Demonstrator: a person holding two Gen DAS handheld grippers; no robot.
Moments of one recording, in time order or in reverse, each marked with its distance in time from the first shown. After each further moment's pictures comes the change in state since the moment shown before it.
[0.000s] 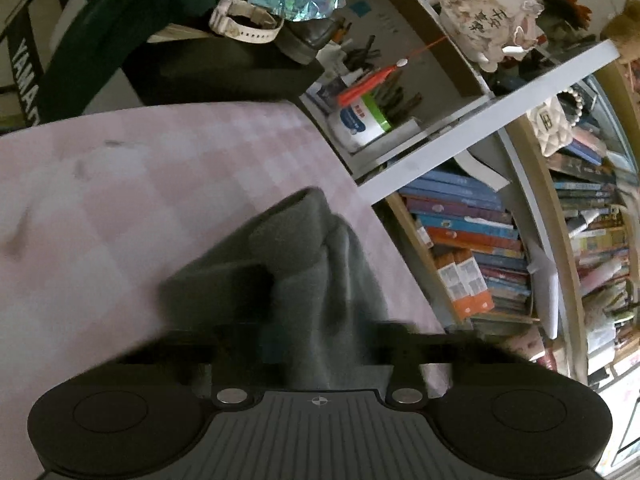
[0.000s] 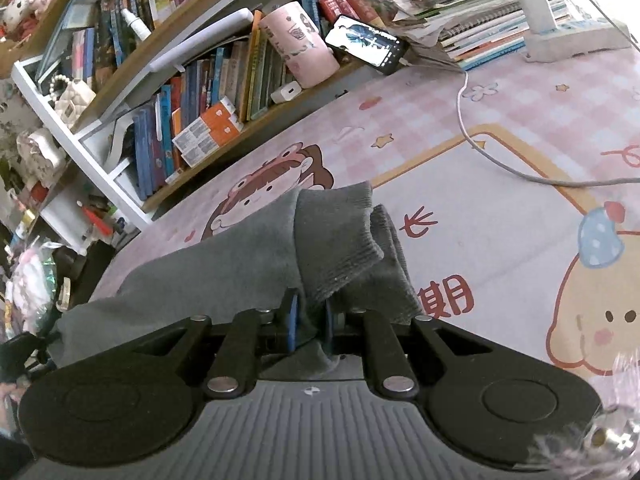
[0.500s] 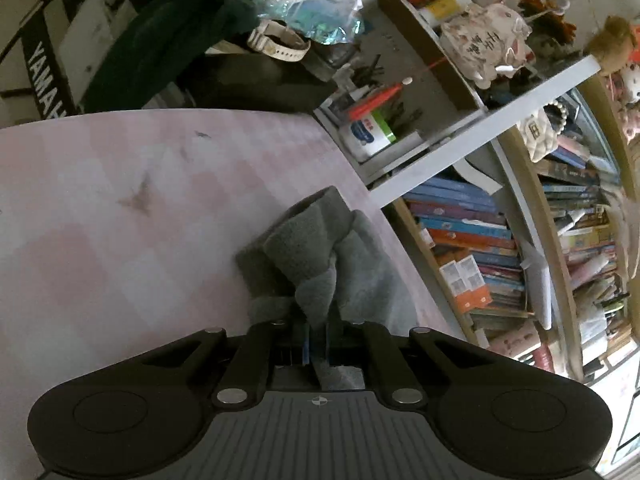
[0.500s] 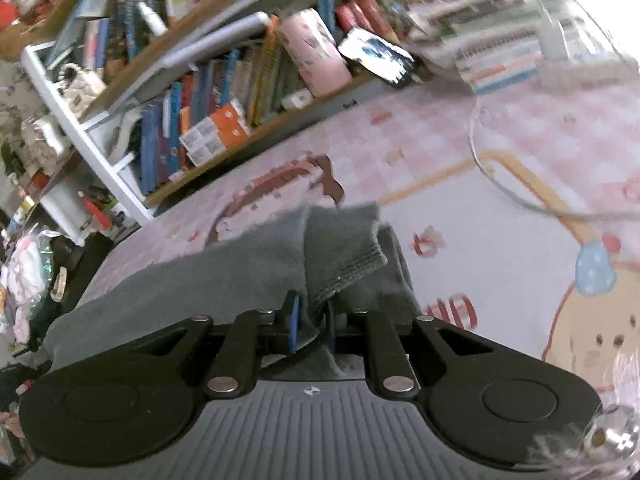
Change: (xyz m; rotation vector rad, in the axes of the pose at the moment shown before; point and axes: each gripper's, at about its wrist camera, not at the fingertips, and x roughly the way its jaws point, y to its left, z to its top) left arm -0.046 0.043 -0.034 0.022 -0.024 -0.002; right arm -0.012 0.019 0.008 -0.085 -0.033 -0.010
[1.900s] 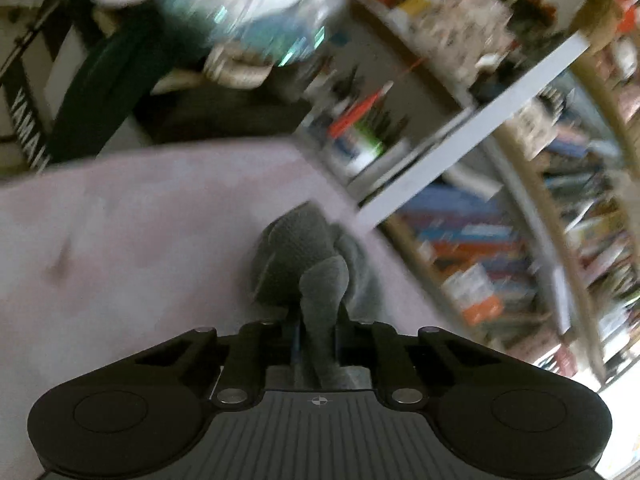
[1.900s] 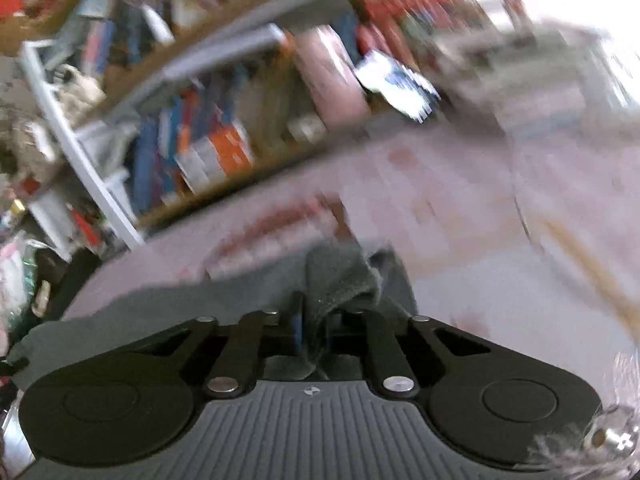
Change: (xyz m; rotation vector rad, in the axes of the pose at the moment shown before) left arm 0.022 -0.045 0.024 0.092 -0.101 -0.001; right arm 0.059 0.014 0.039 -0.075 -0.095 -0.003
